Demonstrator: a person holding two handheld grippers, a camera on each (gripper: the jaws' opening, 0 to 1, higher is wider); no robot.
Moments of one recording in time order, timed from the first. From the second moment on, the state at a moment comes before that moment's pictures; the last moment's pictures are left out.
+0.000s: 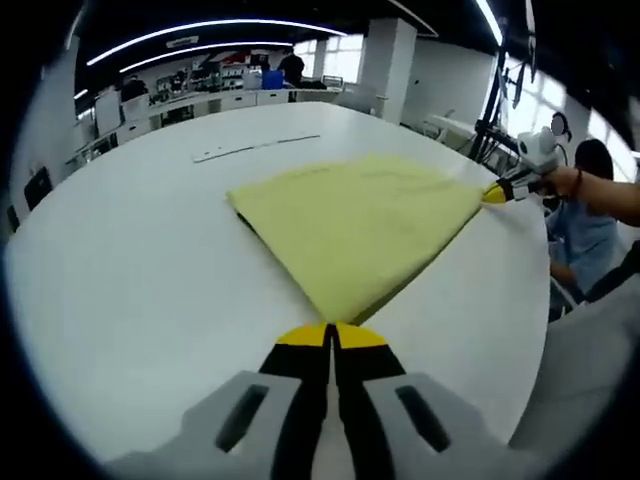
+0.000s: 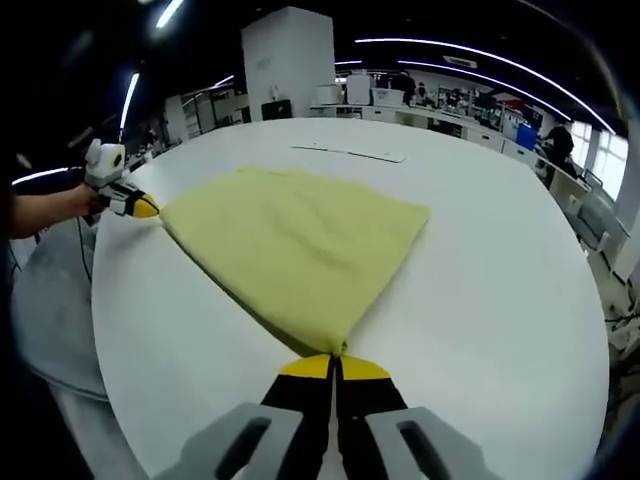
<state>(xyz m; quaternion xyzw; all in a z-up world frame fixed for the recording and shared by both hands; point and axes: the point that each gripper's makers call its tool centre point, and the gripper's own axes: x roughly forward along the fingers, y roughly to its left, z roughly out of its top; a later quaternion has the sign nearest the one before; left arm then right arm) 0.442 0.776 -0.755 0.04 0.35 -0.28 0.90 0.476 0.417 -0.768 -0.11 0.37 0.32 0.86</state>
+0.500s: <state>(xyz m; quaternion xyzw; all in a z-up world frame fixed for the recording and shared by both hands) 0.430 0.775 -0.759 0.05 0.35 -0.27 0.89 0.465 0.414 -0.771 -0.12 0.38 0.33 0.86</state>
